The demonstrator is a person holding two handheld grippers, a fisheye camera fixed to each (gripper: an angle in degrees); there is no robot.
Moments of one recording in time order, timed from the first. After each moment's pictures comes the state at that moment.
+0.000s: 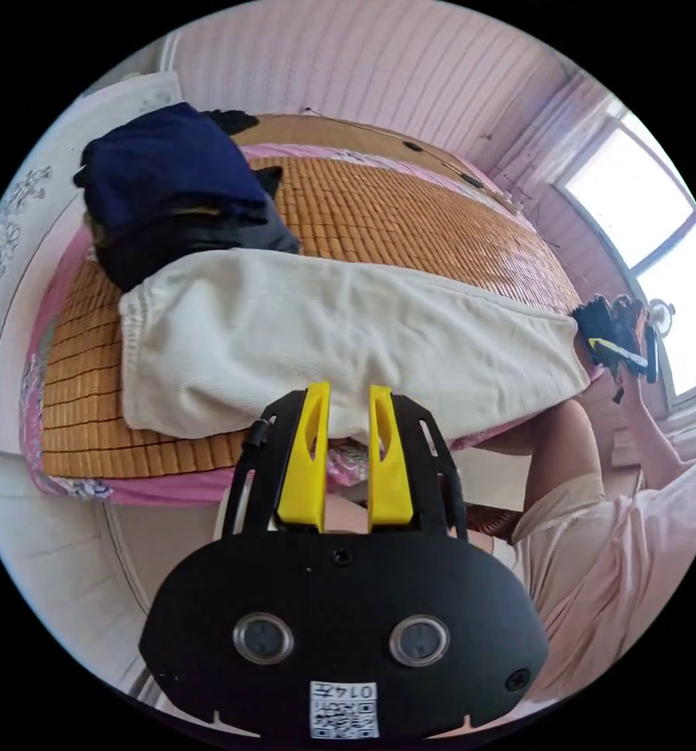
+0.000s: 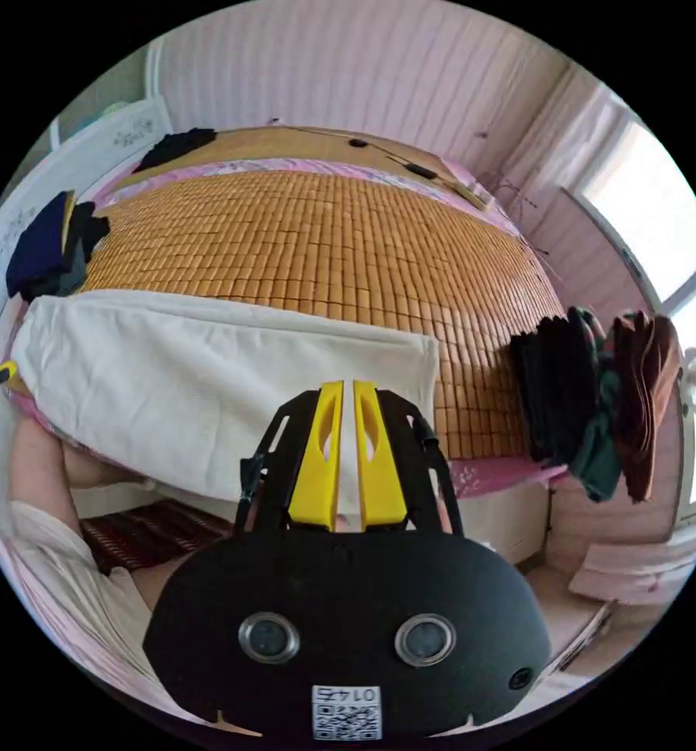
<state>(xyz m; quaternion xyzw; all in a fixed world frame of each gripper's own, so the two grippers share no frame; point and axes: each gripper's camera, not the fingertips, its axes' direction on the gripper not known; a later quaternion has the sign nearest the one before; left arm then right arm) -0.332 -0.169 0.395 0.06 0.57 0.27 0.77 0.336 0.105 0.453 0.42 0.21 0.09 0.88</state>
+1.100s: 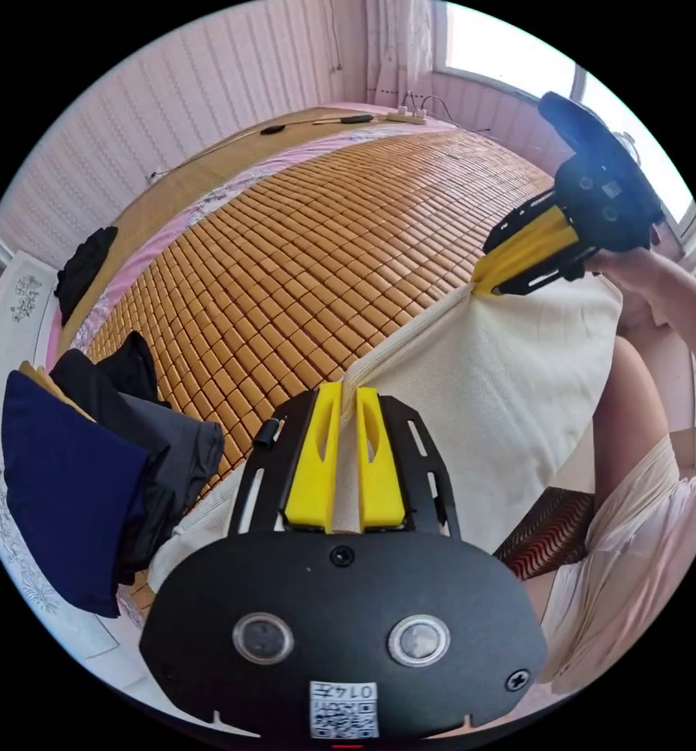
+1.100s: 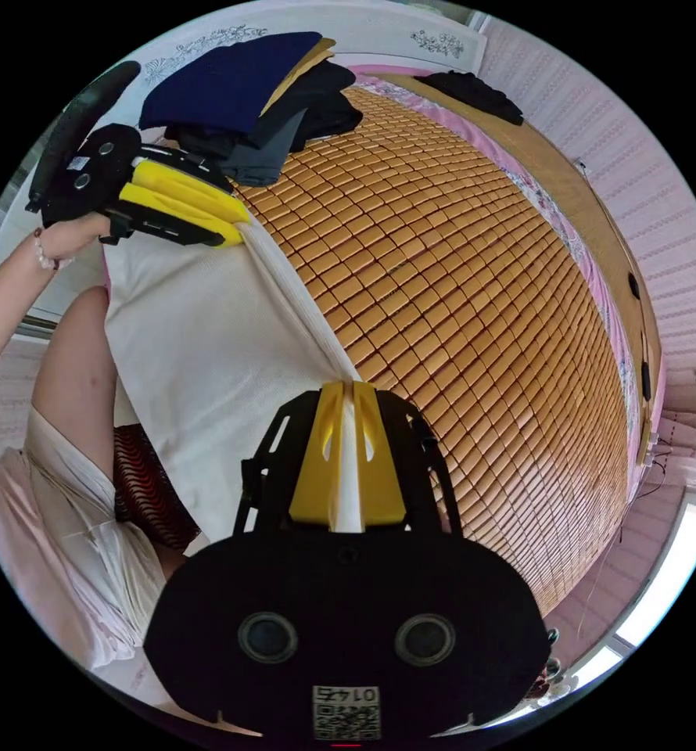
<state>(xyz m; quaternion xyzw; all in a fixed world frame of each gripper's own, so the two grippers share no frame) -0.117 -0.191 0.289 0.20 0.46 0.49 0.71 0.125 -0.147 0.395 0.24 0.23 -0.27 0.90</state>
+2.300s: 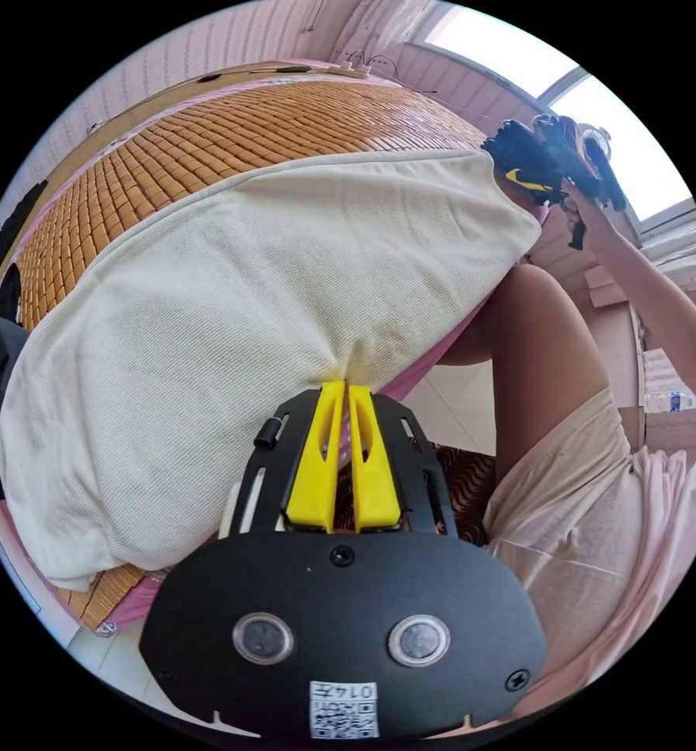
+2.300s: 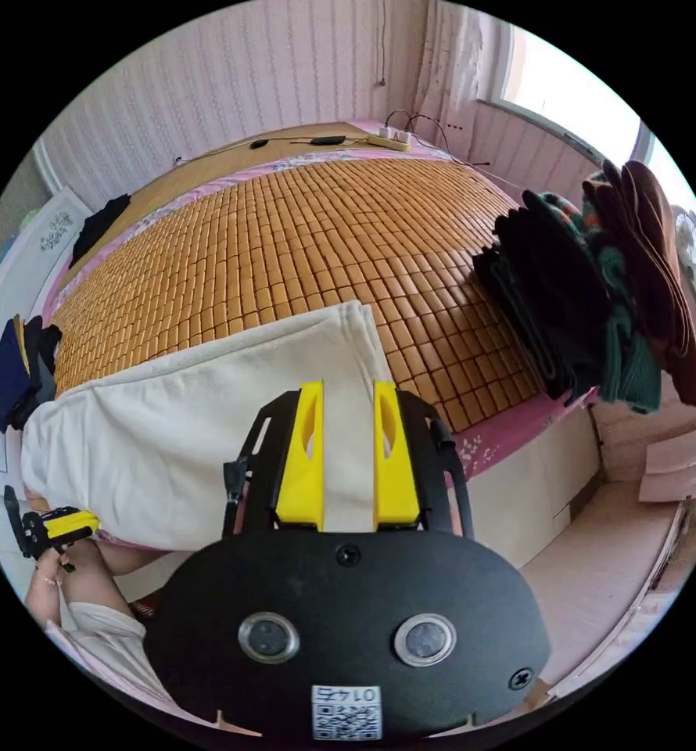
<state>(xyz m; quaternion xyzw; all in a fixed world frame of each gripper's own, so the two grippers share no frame) -0.109 0.063 0.322 0.07 0.53 0.53 0.66 0.476 0.085 0.443 0.44 0.11 0.25 0.86</state>
